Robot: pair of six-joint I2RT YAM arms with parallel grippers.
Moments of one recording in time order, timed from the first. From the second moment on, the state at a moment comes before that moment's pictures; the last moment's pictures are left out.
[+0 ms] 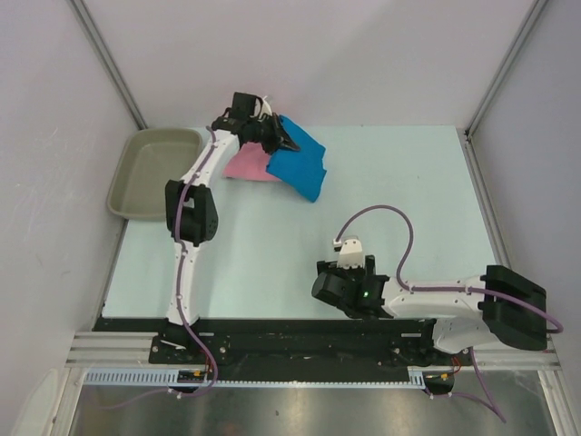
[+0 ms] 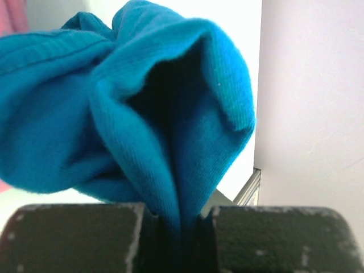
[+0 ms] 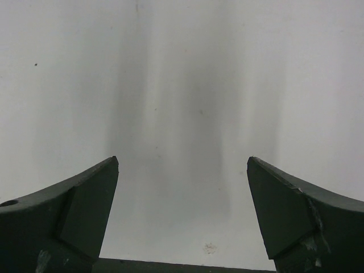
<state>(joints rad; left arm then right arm) -0.28 2.41 2.32 -0.65 0.70 -0.66 1.25 1.31 0.67 -0.46 0.82 0.94</state>
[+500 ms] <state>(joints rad) -0.14 2.44 2.36 -0.44 0.88 -0.82 1.29 1.37 0.67 -0.38 0.79 0.94</state>
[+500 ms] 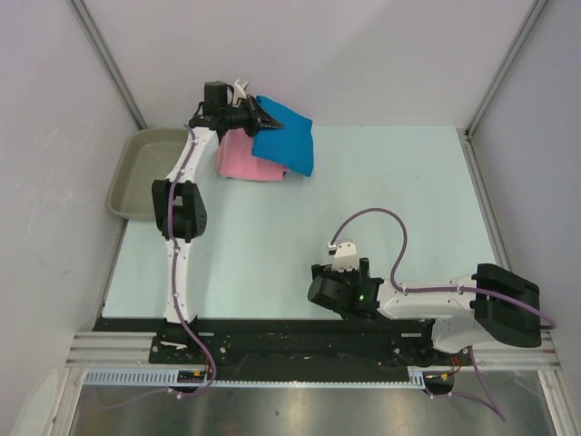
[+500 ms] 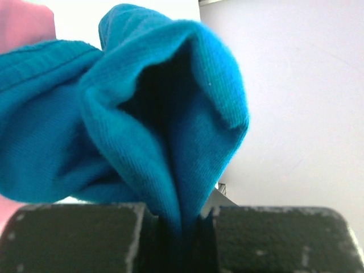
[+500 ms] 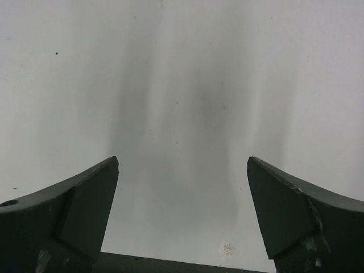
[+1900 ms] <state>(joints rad) 0.11 2.51 2.31 -0.64 0.68 -0.61 1.29 1.44 0.67 -0.29 0.74 0.90</state>
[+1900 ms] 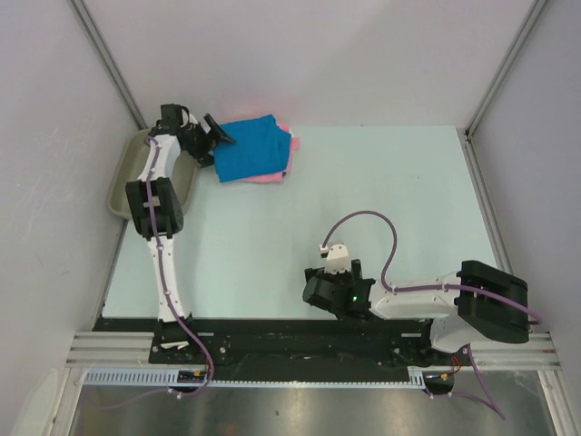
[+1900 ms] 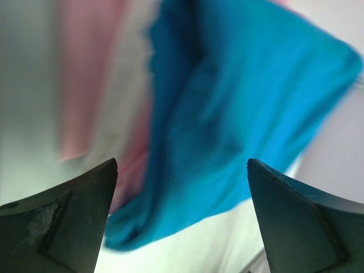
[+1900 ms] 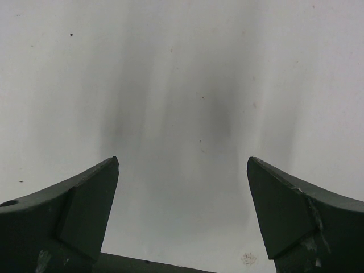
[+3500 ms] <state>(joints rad) -0.55 0.61 0.83 -0.47 -0.06 -0.40 0.73 1.17 1.16 -0.50 0.80 0.36</state>
